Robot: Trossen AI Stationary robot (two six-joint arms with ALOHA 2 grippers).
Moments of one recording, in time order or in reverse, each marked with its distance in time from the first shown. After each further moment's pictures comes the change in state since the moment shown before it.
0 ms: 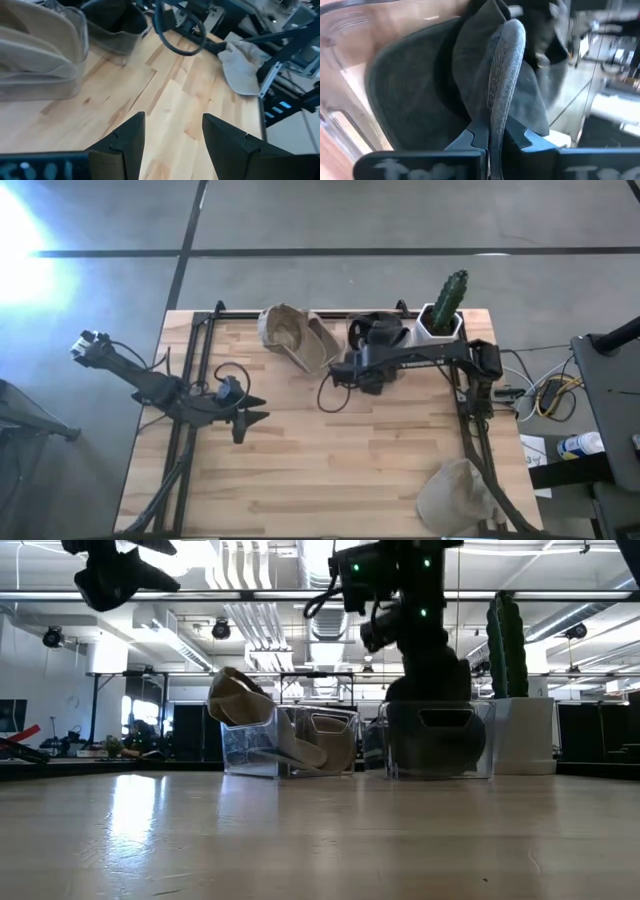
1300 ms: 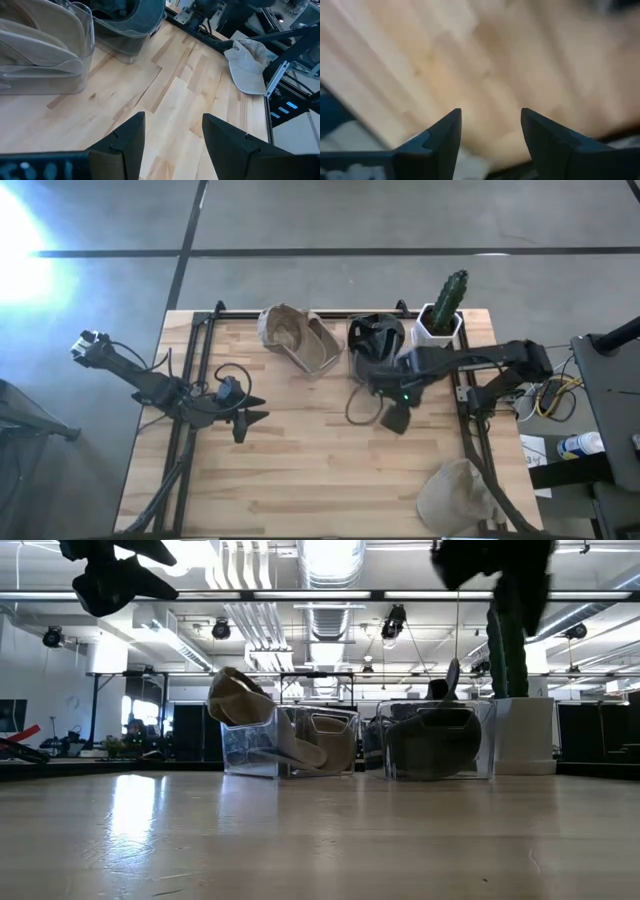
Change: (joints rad) left arm 0.002 0.000 -0.015 -0.015 -0.009 -0.024; right arm 0.135 -0.356 -0.137 -0.056 -0.877 0.442
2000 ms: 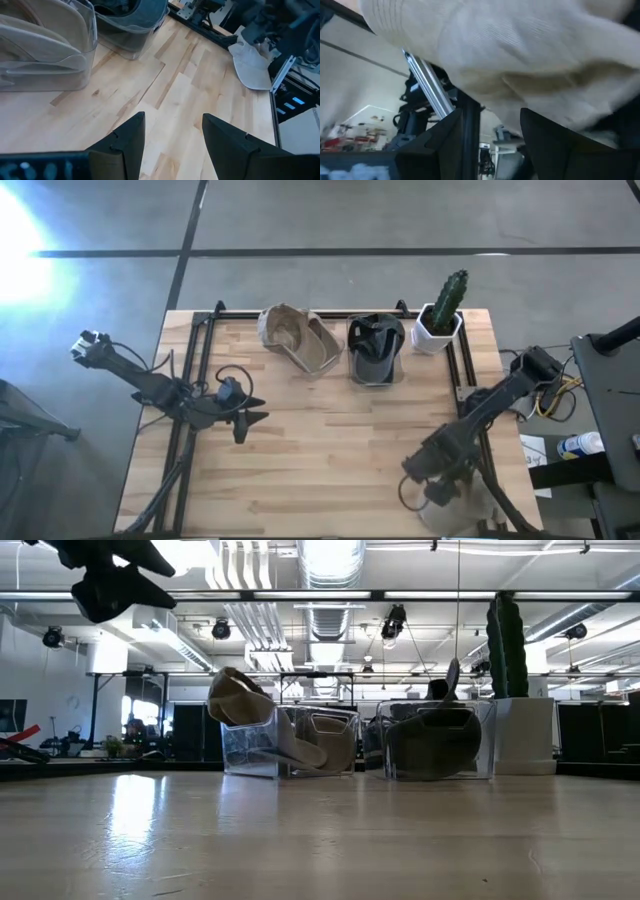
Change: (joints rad) left arm 0.000 0.000 -0.021 0.001 0.001 0.005; right arm 0.589 -0.033 -0.438 0.342 -0.613 0.783
